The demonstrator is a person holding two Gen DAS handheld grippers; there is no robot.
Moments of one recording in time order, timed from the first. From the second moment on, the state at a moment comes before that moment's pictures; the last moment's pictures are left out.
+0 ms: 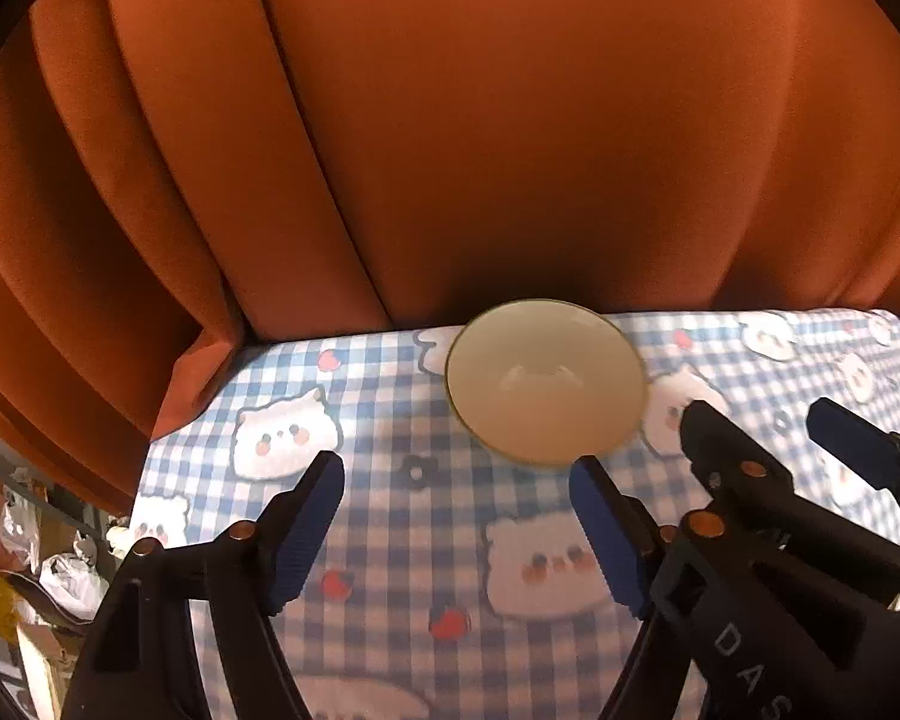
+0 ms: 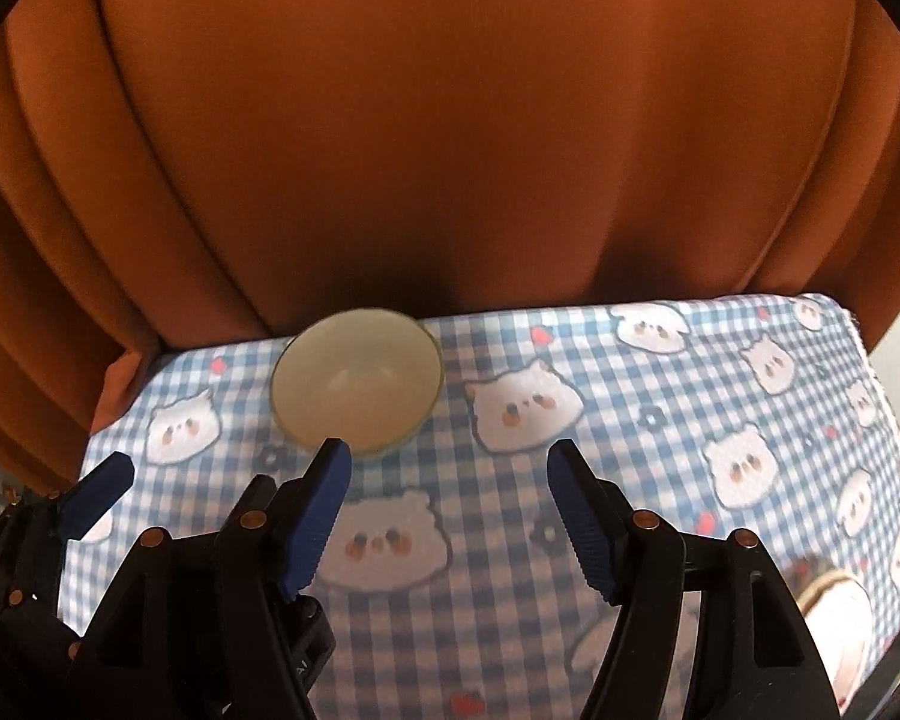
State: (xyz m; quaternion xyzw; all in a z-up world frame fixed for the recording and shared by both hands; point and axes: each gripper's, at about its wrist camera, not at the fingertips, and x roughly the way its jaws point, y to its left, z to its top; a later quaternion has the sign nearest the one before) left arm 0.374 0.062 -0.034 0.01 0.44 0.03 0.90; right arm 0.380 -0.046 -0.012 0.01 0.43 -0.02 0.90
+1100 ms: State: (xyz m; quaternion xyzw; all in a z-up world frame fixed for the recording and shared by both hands) left arm 0.469 0.064 -0.118 -0.01 0.48 0.03 0.87; right arm 0.492 -0.045 -0.105 0.01 0.49 0.02 0.87
